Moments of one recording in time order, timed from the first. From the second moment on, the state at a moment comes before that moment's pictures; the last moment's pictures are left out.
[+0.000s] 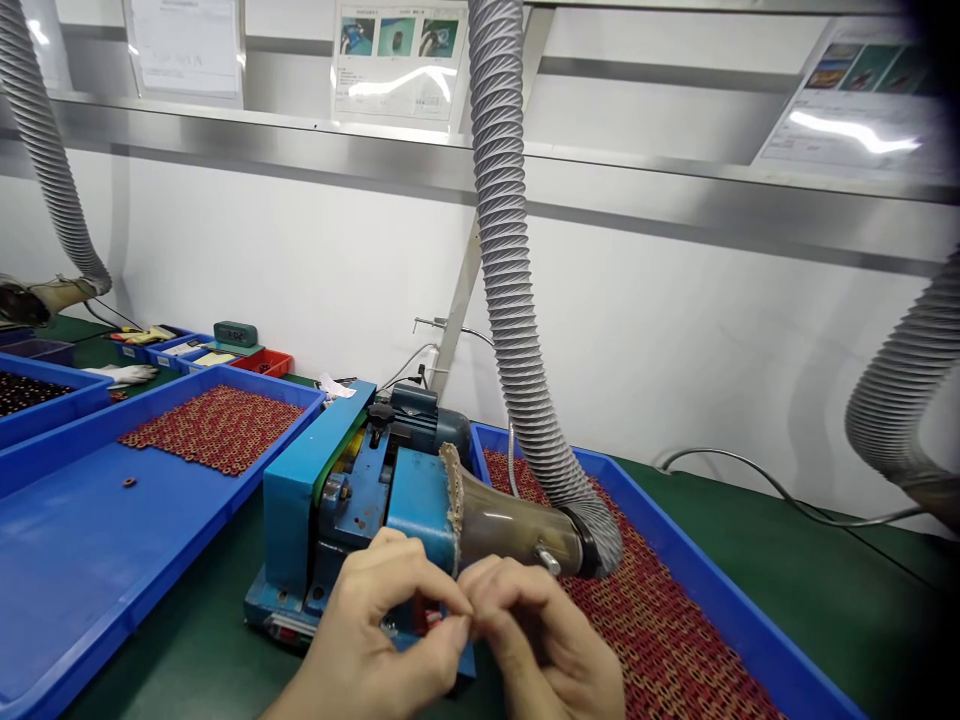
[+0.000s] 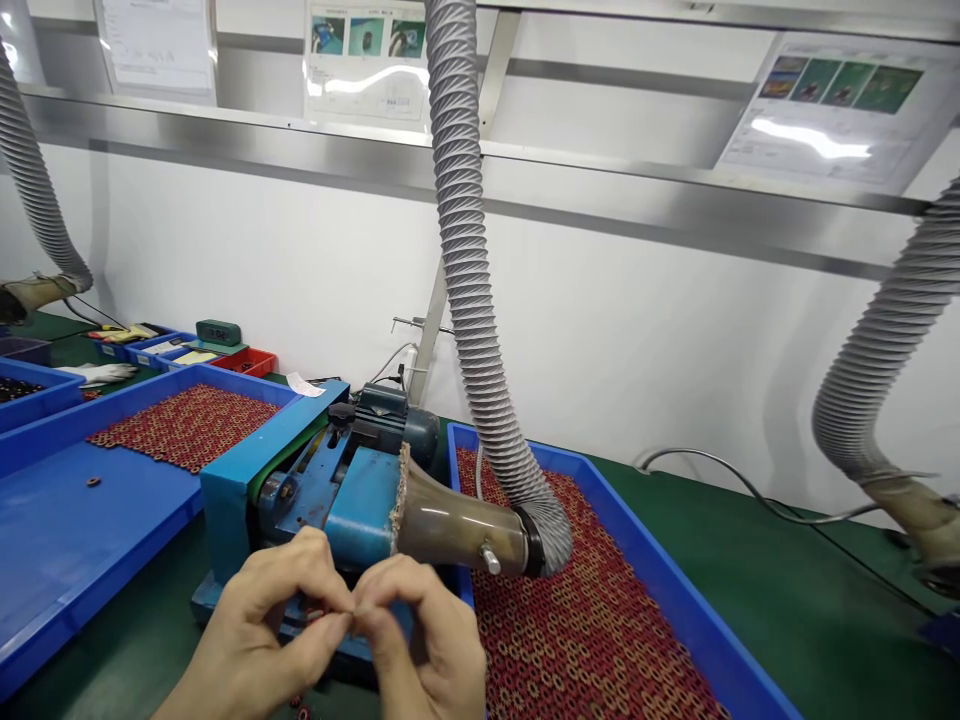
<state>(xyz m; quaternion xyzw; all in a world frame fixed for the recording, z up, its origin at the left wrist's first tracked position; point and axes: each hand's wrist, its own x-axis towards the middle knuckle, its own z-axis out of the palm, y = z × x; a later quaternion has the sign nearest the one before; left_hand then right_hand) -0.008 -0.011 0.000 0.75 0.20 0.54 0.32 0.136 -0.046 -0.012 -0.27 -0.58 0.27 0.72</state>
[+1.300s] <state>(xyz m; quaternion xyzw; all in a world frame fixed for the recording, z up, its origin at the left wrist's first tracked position) -0.022 -0.001 0.012 0.69 0.20 0.51 0.48 0.107 -0.035 0.000 -0.22 -0.24 0.65 0.69</state>
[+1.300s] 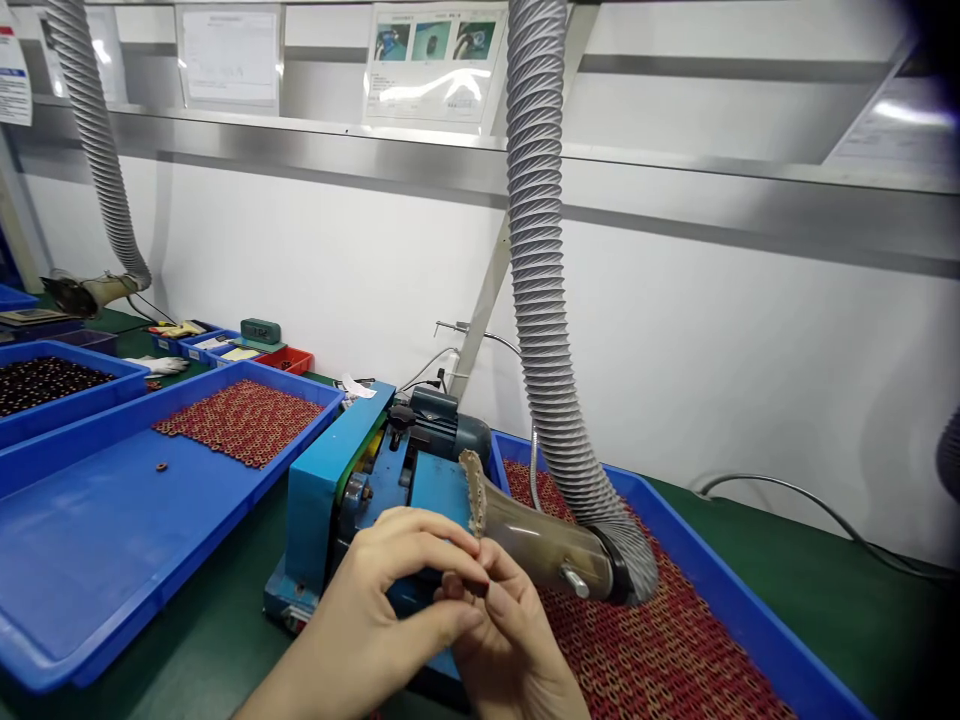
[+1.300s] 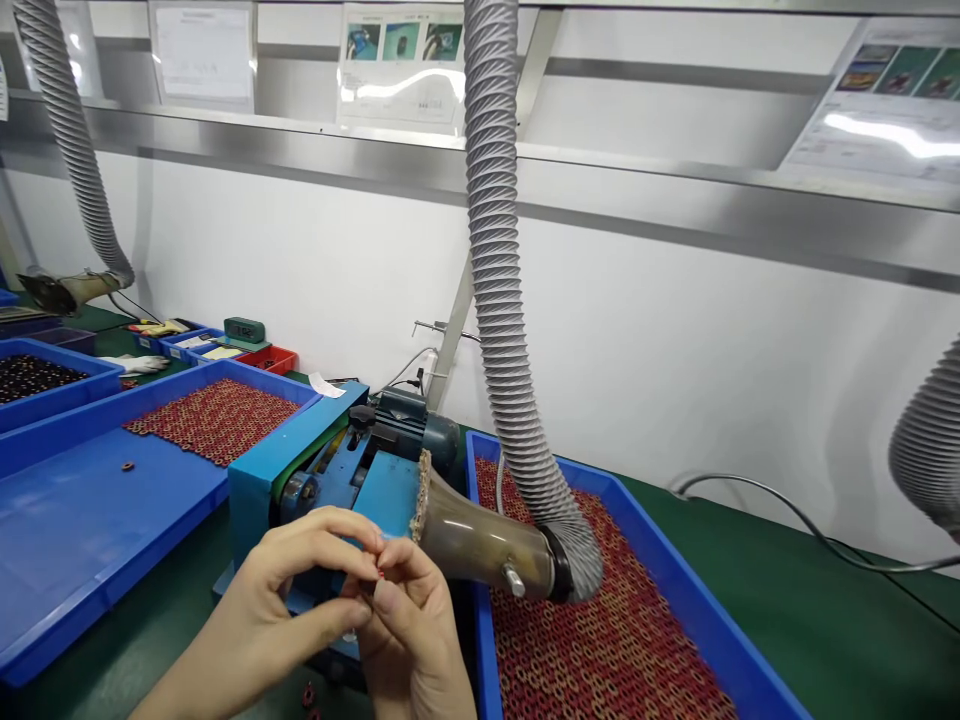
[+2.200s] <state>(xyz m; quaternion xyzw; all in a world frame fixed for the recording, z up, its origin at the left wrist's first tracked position) -0.032 0.011 0.005 0.57 0.21 0.61 0.51 0.106 -0.034 0.002 -0.26 -0.28 0.62 0.68</state>
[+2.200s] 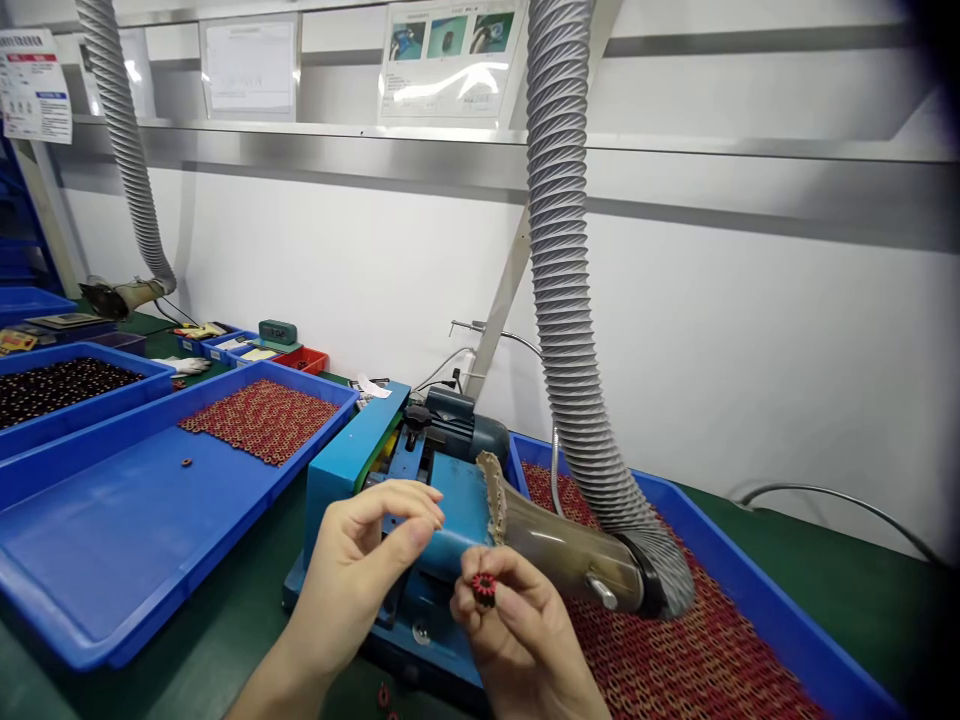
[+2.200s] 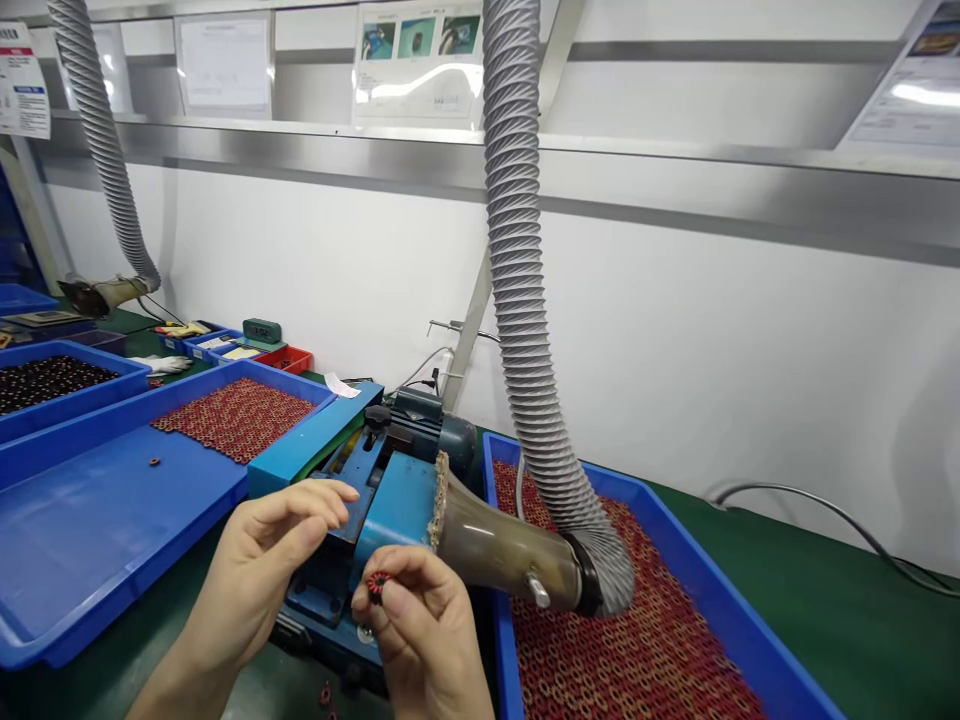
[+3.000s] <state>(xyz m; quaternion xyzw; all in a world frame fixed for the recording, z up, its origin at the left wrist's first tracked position) -0.031 0.009 0.010 0.60 0.22 0.54 0.55 0.103 -0.031 -0.004 -0.24 -0.28 0.65 0.66</state>
